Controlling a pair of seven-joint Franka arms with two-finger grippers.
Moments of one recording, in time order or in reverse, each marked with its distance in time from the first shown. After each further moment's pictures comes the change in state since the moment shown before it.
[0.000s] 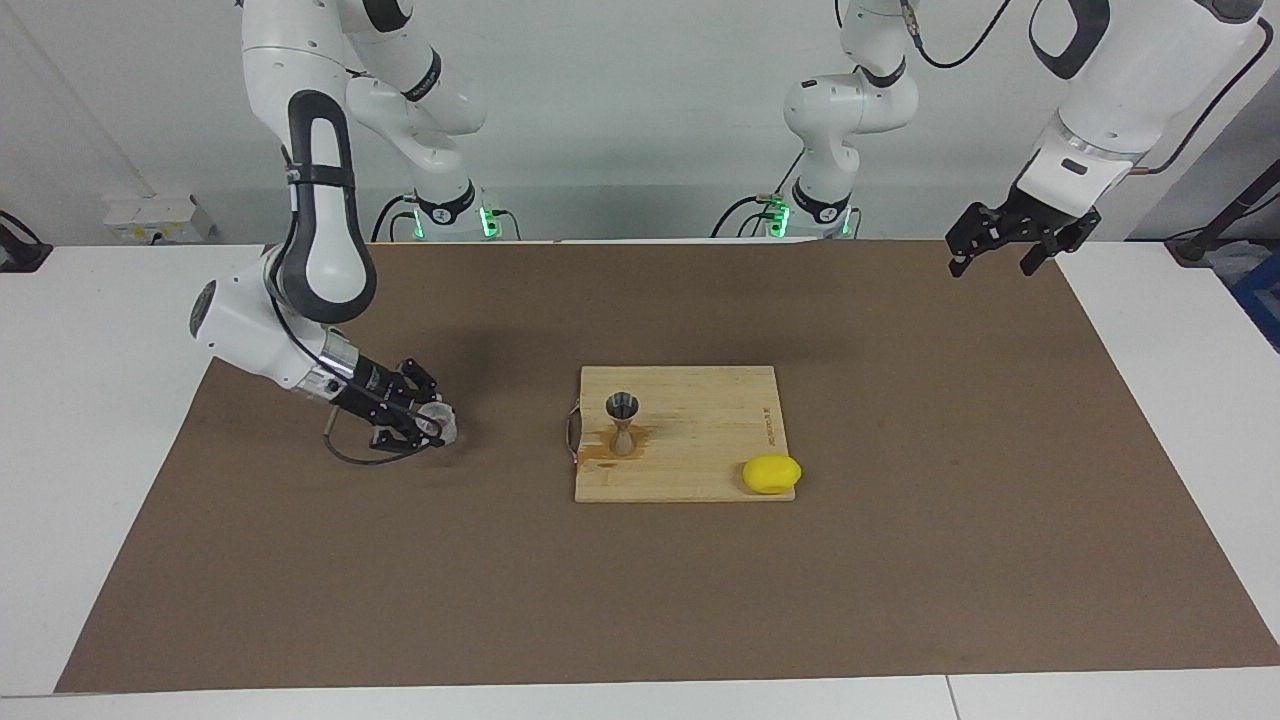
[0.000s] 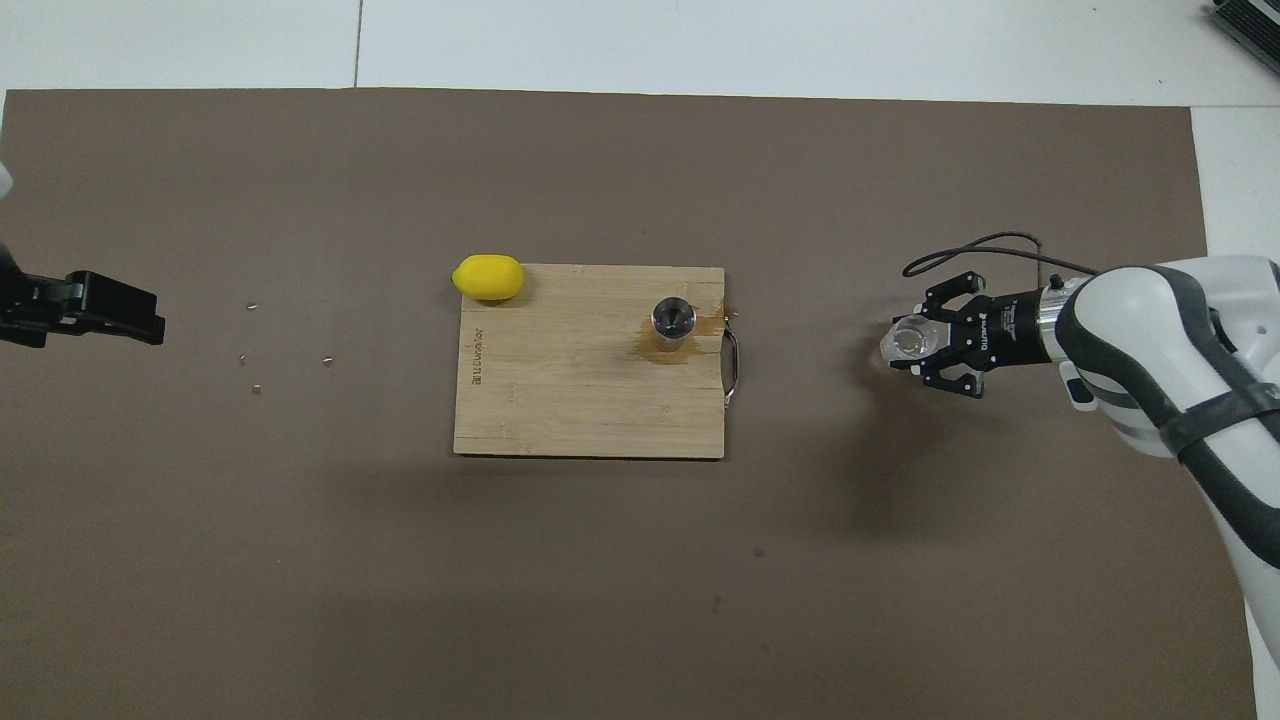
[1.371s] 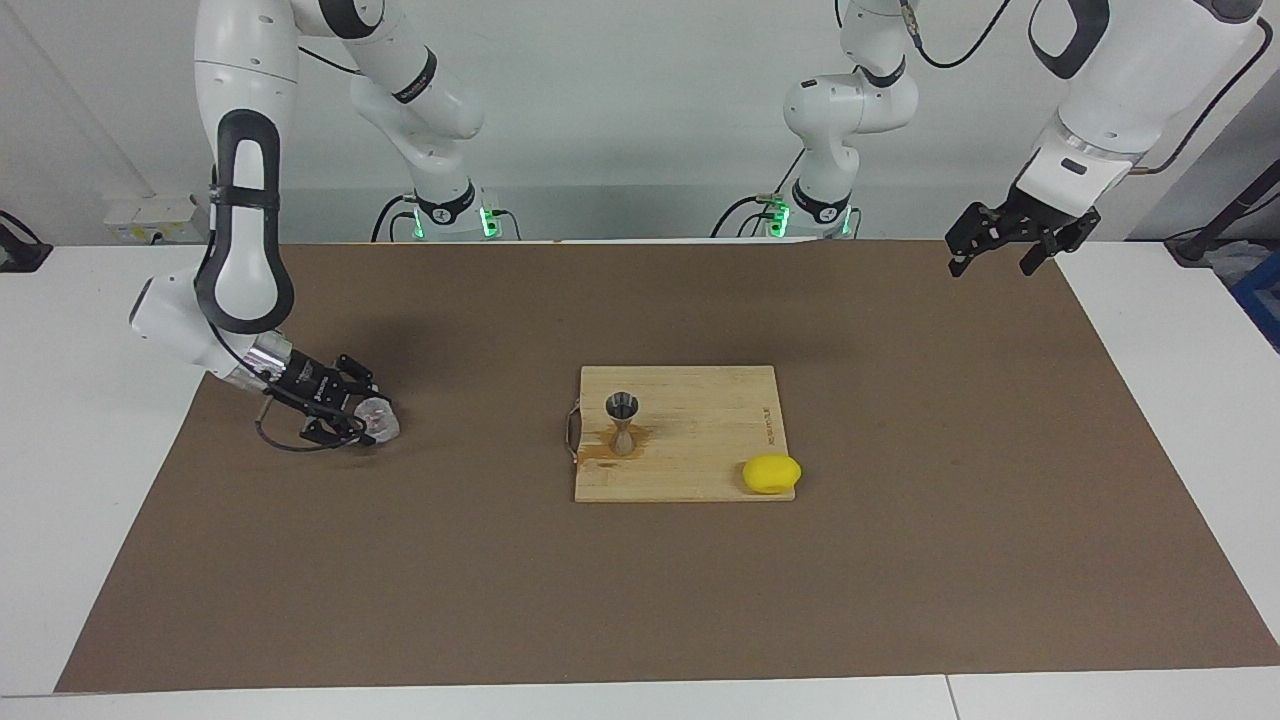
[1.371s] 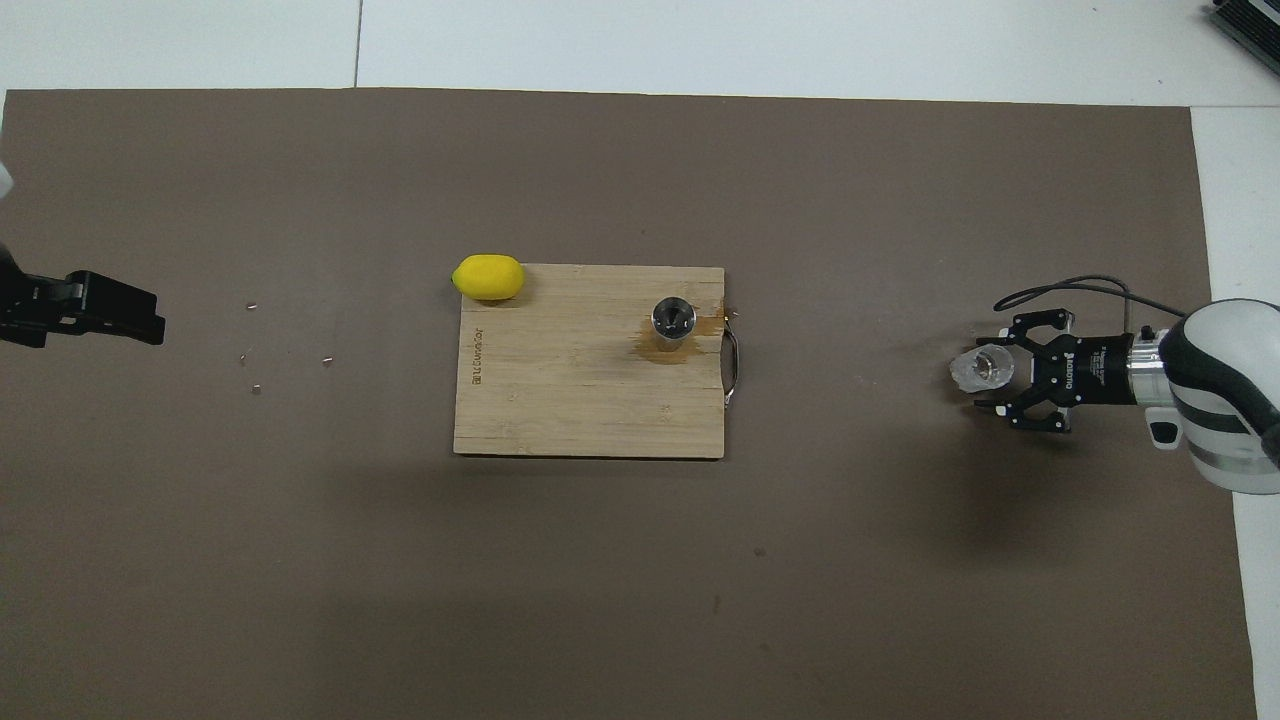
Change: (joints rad) left arm 0.000 0.000 0.000 0.000 0.000 0.000 0.000; right arm -0.200 0.015 -0.009 -0.063 -0.009 -0.006 -0.272
